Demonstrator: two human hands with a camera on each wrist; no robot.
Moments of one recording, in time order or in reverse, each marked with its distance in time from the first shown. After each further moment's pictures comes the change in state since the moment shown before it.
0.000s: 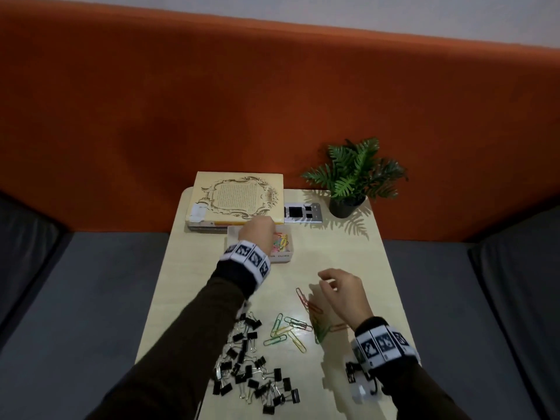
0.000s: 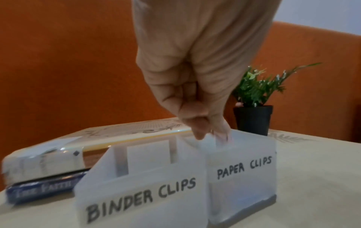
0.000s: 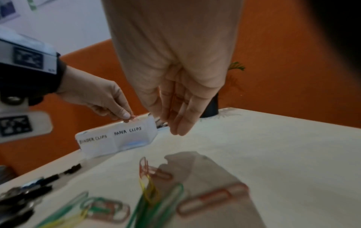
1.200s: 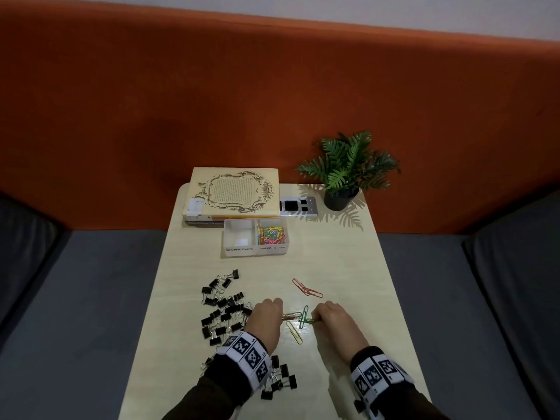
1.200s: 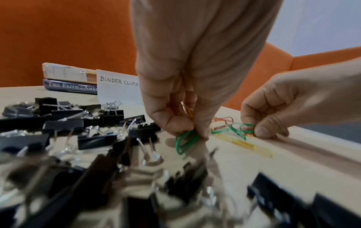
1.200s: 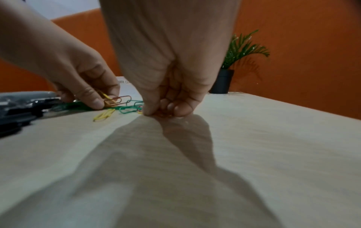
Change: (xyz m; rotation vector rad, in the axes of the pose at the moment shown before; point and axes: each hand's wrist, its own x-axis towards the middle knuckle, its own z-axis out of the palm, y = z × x) left_hand -0.125 -0.011 0.108 0.066 -0.318 0.108; right_hand -0.057 0.044 0.037 -0.270 -0.274 -0.098
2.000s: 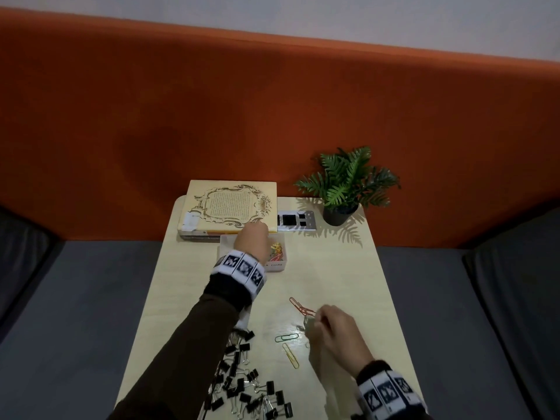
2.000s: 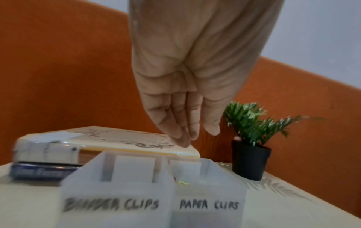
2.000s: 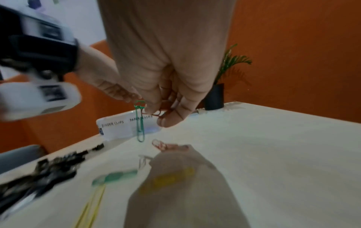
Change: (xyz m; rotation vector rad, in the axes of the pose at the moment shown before) left_hand 0.083 -0.002 -0.150 -0.186 0.362 -0.116; right_hand 0.009 -0.012 -0.033 0.285 0.130 0.042
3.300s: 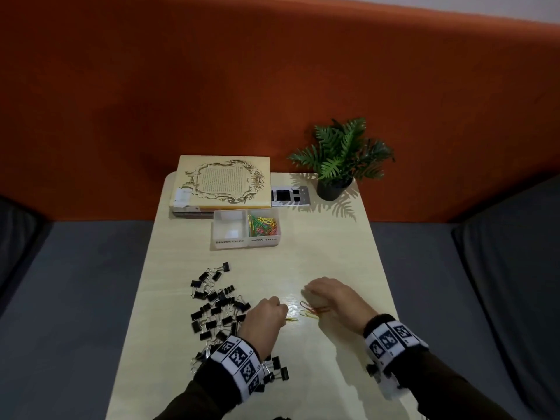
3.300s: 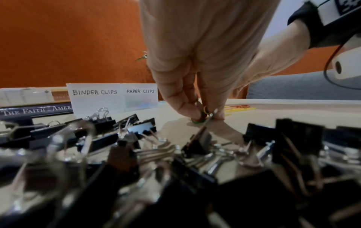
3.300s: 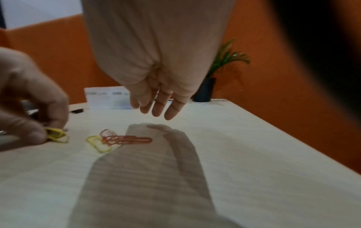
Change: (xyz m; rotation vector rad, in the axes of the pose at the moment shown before) left_hand -0.138 -0.032 0.121 0.269 -0.308 0.359; right_hand 0.010 0.032 -0.017 -0.214 -0.228 -0.310
